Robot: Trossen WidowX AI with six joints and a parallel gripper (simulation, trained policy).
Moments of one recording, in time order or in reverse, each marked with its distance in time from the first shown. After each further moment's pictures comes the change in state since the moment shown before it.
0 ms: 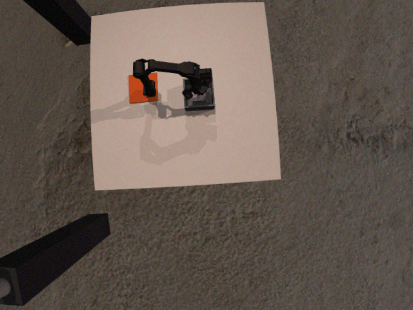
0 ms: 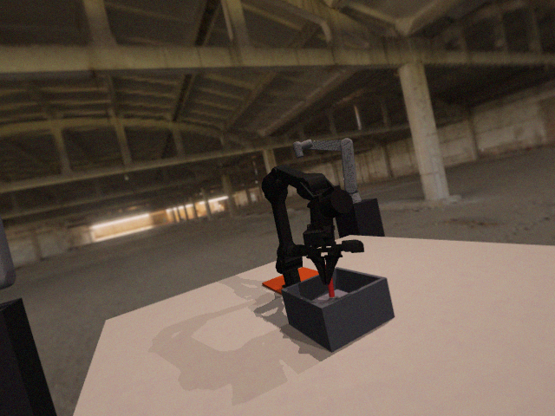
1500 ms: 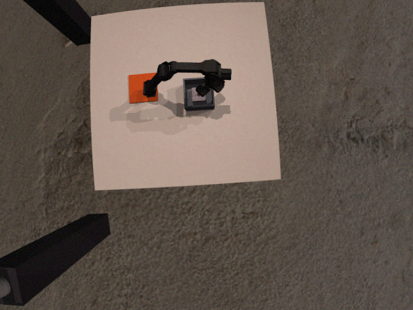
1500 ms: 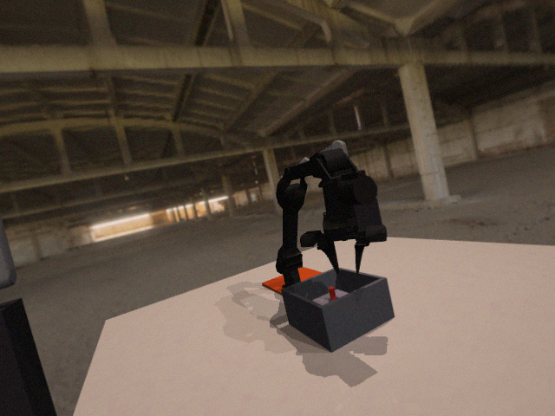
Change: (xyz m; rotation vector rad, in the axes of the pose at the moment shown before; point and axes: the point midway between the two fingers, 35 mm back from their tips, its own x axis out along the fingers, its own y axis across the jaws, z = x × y) arm -0.026 0.063 0.038 -0.085 0.293 -0.013
